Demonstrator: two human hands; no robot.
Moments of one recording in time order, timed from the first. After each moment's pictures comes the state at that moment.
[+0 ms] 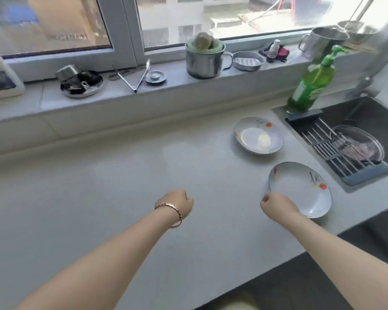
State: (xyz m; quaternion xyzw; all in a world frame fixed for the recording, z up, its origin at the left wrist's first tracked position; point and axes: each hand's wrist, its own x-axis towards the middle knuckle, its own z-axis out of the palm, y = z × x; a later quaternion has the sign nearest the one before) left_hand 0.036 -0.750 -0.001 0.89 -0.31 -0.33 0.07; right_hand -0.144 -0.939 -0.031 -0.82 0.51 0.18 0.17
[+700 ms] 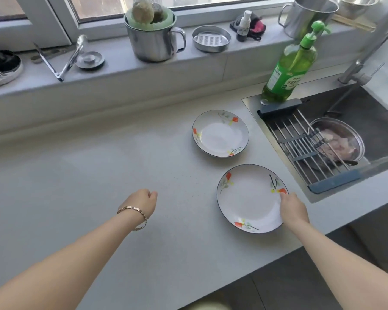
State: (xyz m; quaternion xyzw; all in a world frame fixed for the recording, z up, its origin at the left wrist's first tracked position) left_hand 0.023 -0.856 -0.061 0.91 -0.17 -0.35 0.12; right_hand -0.242 -1.111 -0.073 -0.69 0.65 0.04 0.30
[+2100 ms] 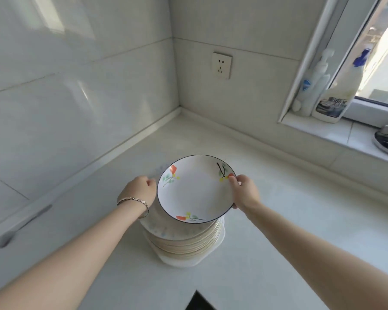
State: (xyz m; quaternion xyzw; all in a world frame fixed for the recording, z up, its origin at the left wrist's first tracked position) left_hand 0.121 -0.123 0.073 0.91 0.33 -0.02 0.26; right_hand 0.181 -0.355 0.067 -0.86 0.06 0.15 0.48
